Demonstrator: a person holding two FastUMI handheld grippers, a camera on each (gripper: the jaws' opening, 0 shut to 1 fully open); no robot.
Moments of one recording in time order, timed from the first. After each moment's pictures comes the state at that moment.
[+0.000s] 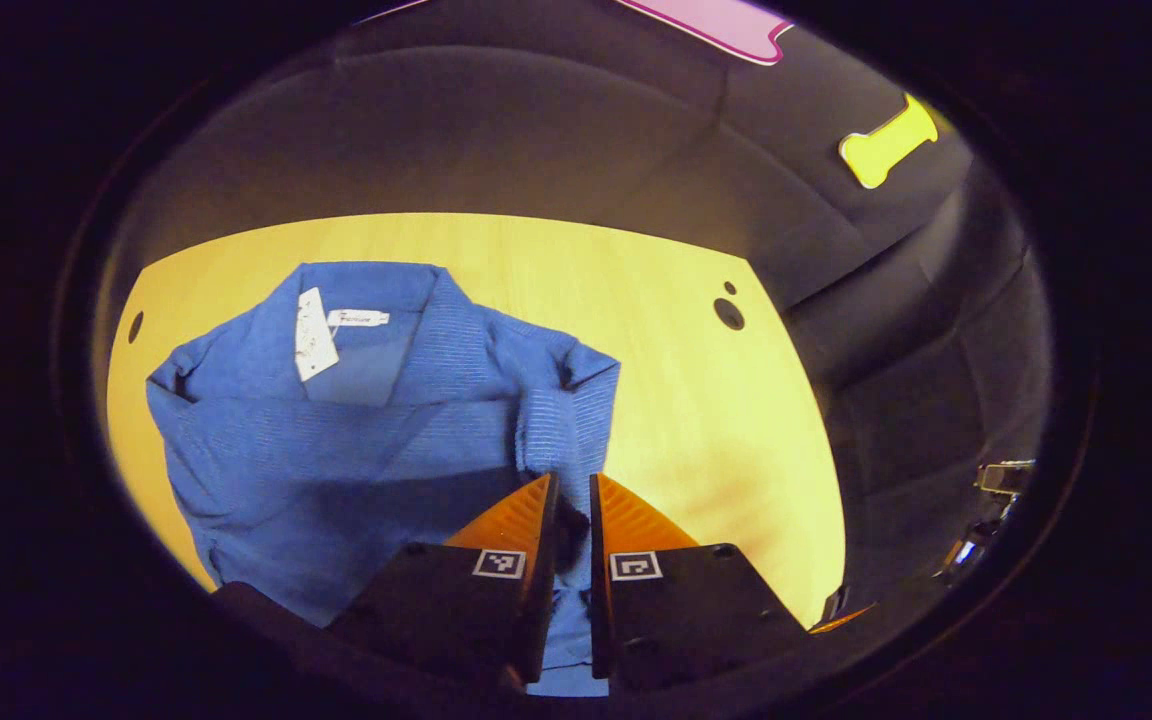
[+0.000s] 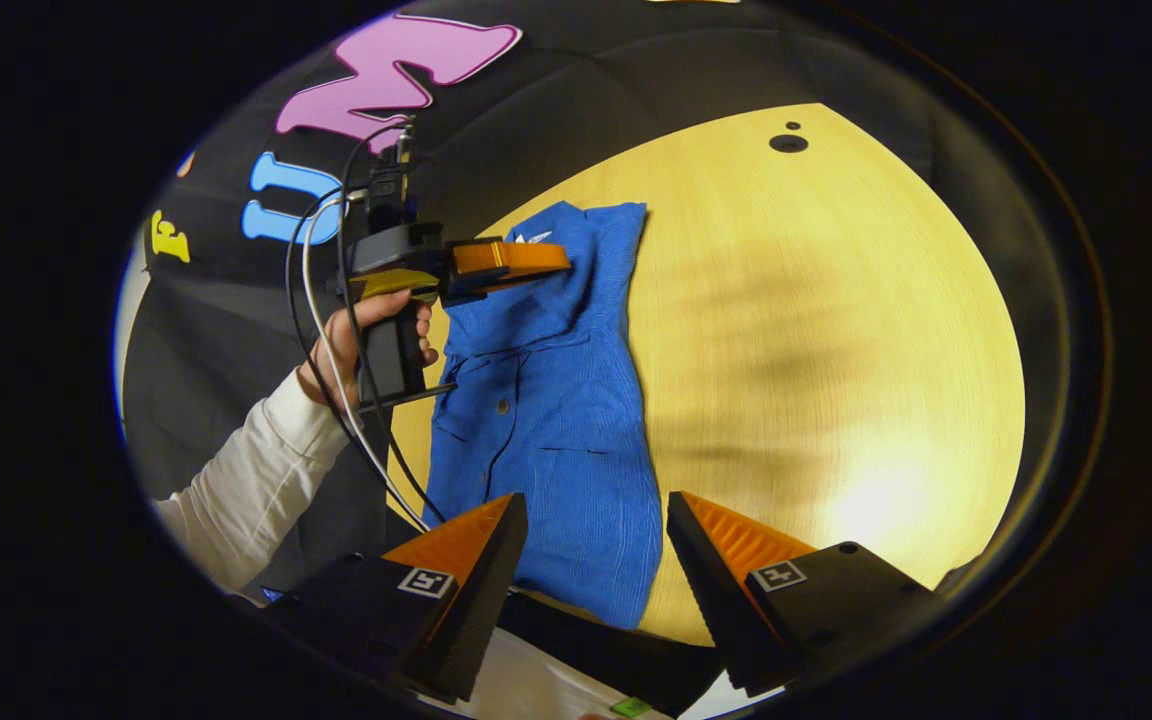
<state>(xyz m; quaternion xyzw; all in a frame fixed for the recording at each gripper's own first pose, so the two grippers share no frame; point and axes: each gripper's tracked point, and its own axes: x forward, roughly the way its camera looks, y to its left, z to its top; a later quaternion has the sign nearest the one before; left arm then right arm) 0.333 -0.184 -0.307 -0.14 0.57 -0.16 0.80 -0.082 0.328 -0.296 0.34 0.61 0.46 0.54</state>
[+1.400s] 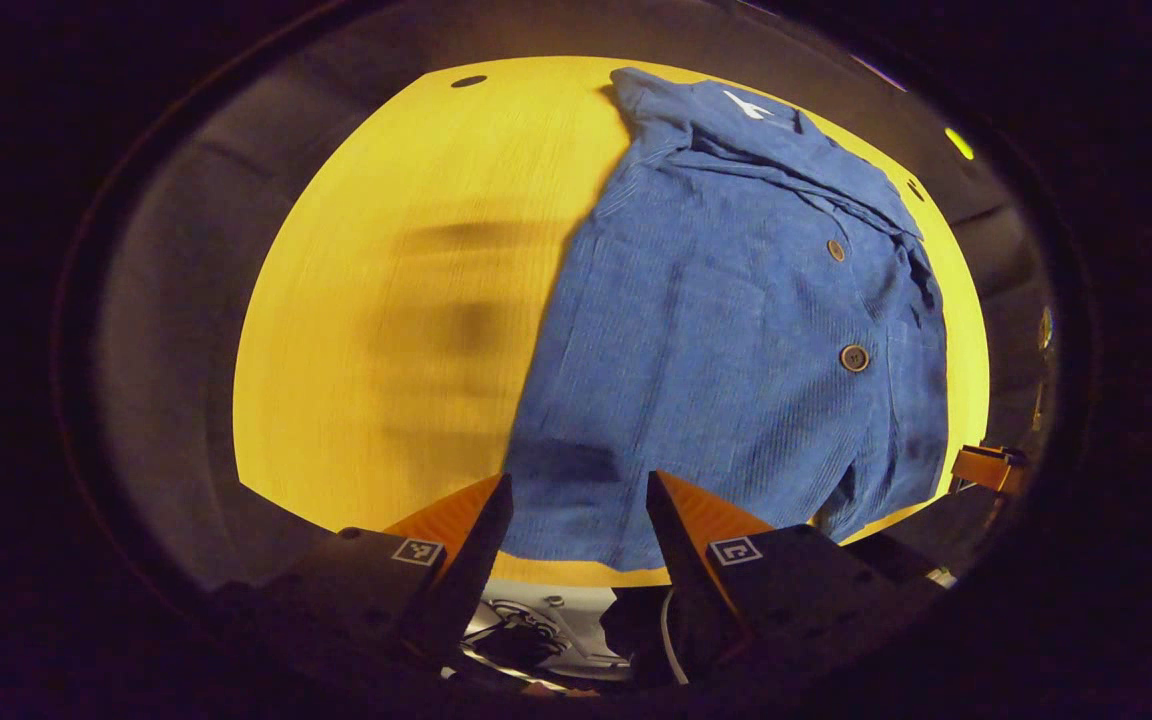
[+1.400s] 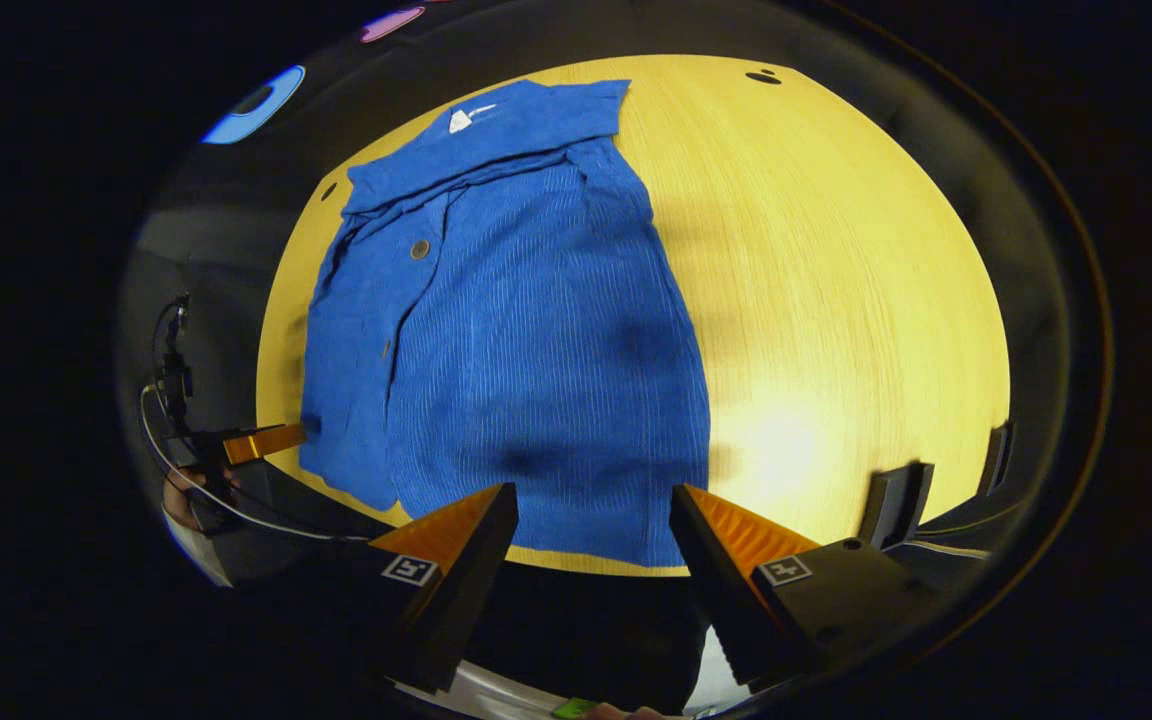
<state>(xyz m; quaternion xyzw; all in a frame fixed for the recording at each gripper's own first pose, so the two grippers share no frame) -0.058 0.157 -0.338 -0.06 0.71 0.08 0.69 -0.265 0.373 -0.311 0.16 0.71 0.36 0.59</state>
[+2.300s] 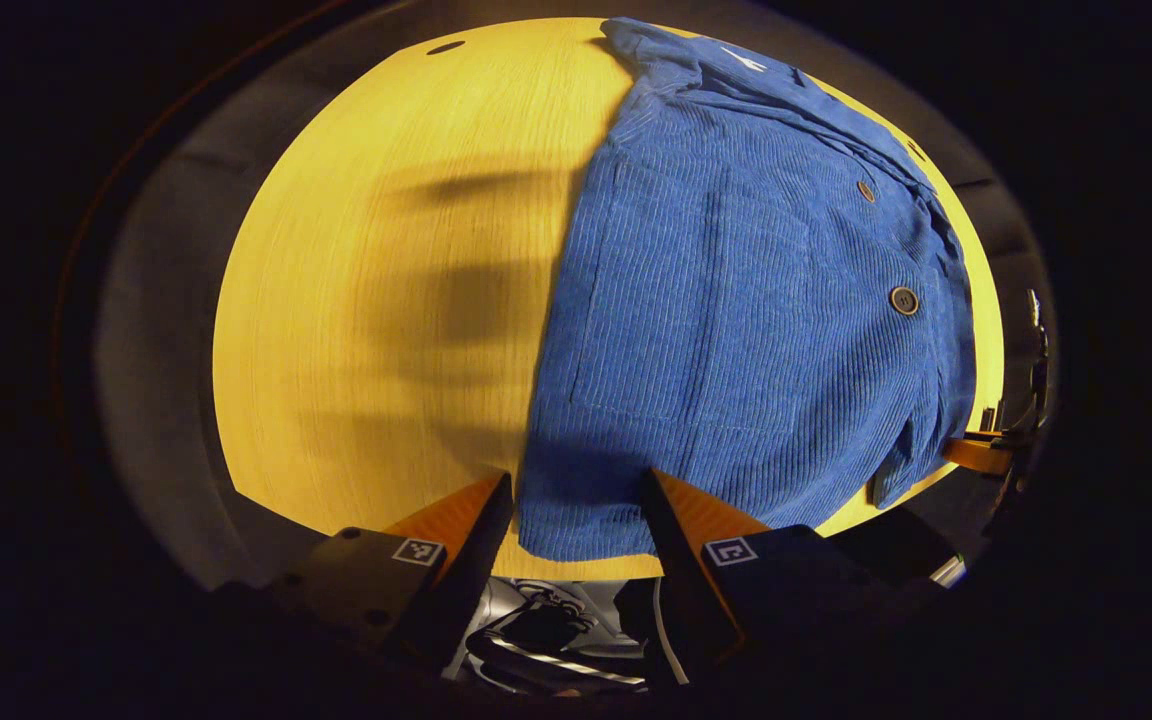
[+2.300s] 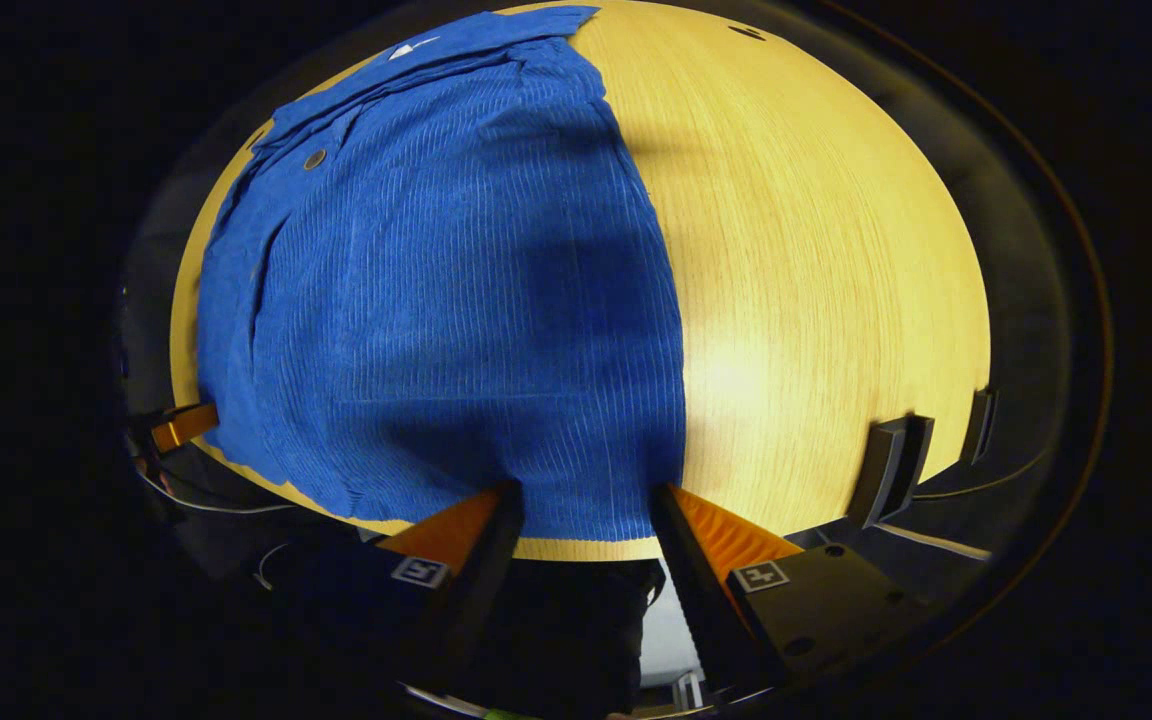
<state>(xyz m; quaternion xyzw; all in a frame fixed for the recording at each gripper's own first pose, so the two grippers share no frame) -0.079 0.158 -0.370 -0.05 0.76 0.05 0.65 -0.309 0.359 -0.367 0.03 0.76 0.32 0.56</state>
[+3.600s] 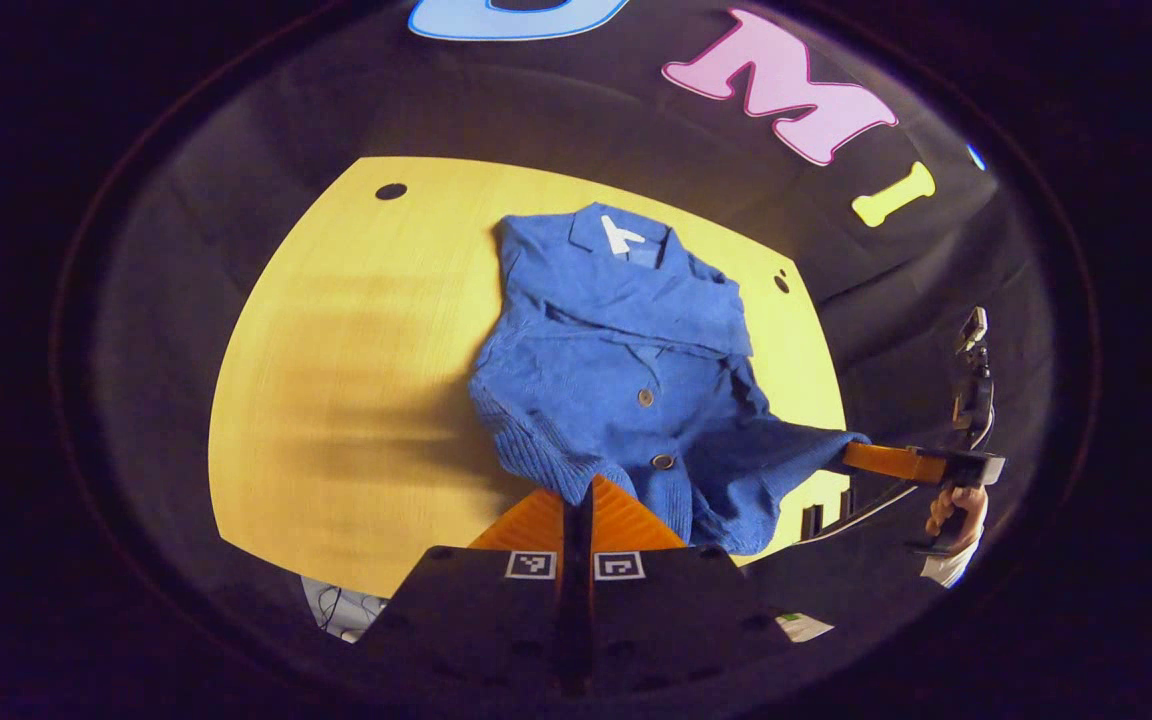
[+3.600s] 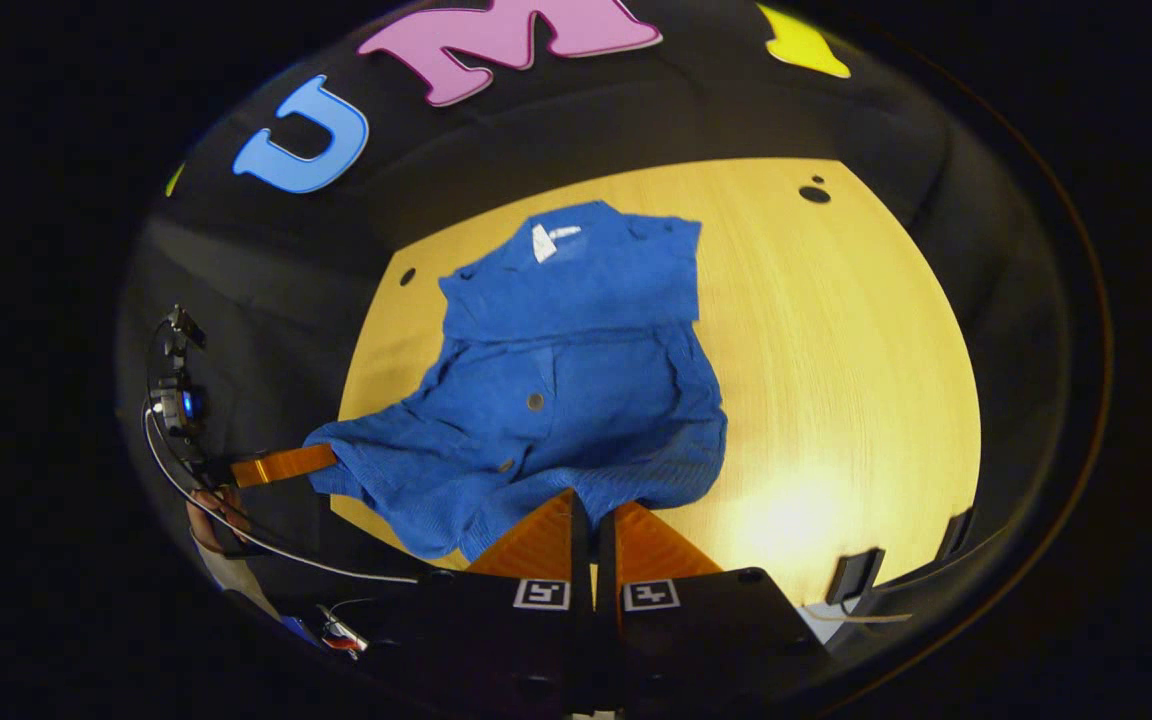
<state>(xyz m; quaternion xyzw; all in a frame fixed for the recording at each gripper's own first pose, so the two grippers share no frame) 0.074 0.092 -0.179 -0.14 0.57 -0.05 0.80 -0.103 0.402 -0.173 0.24 0.59 0.40 0.66</state>
